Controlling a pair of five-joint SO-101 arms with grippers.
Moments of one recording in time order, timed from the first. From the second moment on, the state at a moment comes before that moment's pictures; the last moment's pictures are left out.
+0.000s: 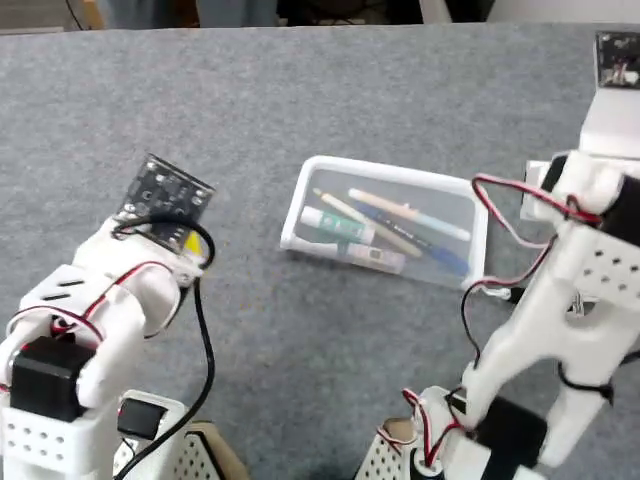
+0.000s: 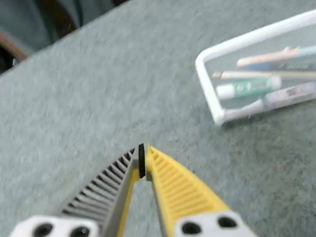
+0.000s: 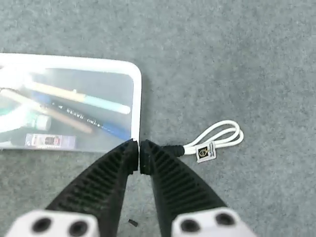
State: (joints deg) left arm 6.2 -63.8 26.5 83.8 -19.6; right arm 26.2 -20.4 -14.8 100.6 16.1
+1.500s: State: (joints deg) left arm -22.7 -103.9 96.2 69.9 -24.7; right arm 26.1 -92.2 95.7 58.8 20.8
